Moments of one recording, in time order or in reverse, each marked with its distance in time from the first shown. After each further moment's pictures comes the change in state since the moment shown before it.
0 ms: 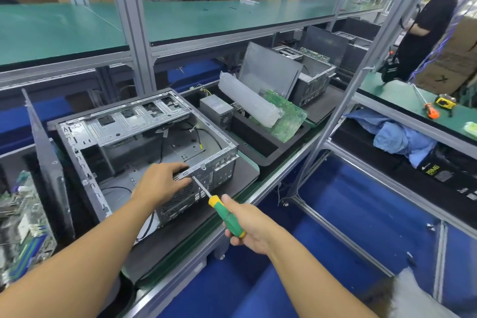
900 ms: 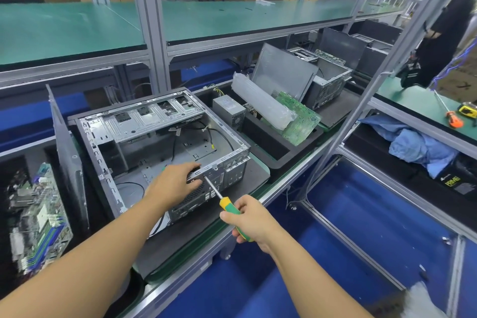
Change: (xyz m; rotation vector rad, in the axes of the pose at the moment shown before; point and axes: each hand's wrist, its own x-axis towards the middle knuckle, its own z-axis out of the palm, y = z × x) left_hand -0.006 0.004 -0.001 0.096 -0.075 0.048; right_hand 0.020 0.005 0.001 -0.302 0.027 -0.191
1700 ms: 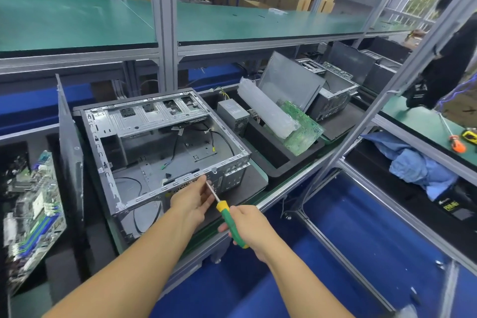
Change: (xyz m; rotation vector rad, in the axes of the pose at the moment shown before) left_hand -0.009 0.069 0.040 -1.783 0.218 -0.934; right_hand -0.010 -0.015 -0.002 -0.086 0.010 0.000
